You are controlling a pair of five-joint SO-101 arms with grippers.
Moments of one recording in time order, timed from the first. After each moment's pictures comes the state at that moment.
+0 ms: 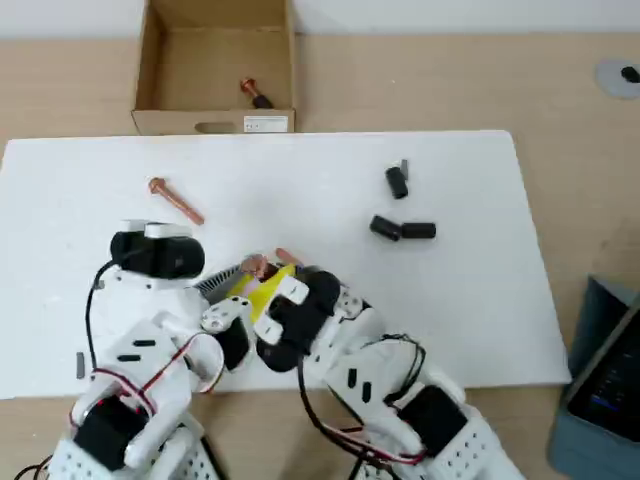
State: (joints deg) left arm 29.8 -103.9 76.1 55.5 16.5; right arm -46.7 -103.5 87.6 43.2 8.7
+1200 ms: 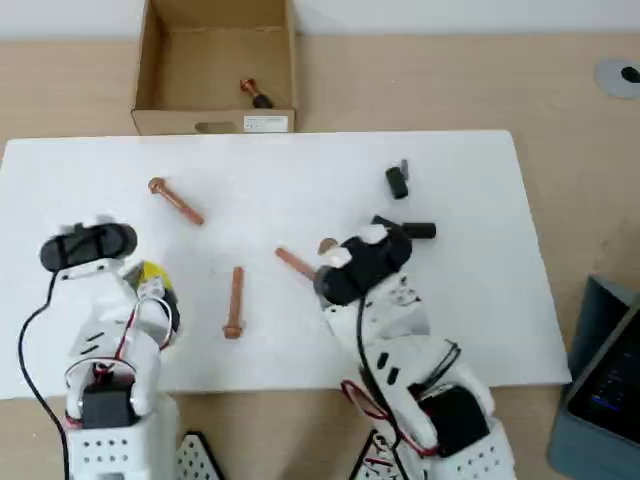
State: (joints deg) left arm -7.3 -104.0 91.4 55.5 1.7; right arm -30.4 -103.5 80.8 57.7 -5.1
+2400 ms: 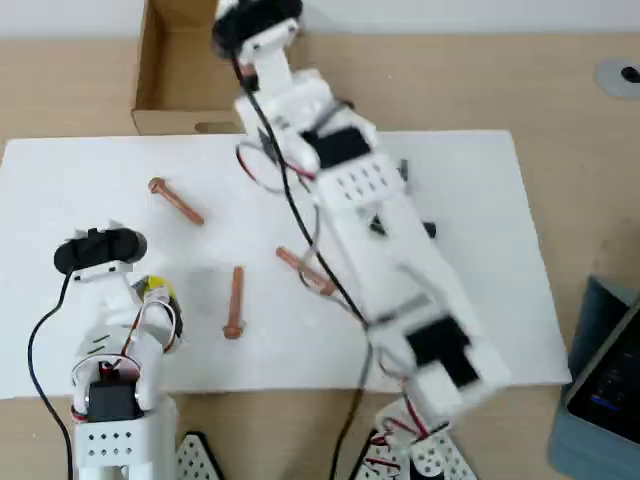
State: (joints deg) left arm -7.7 -103.9 96.0 55.5 0.5; right arm -29.8 10.0 -10.7 41.1 -5.1
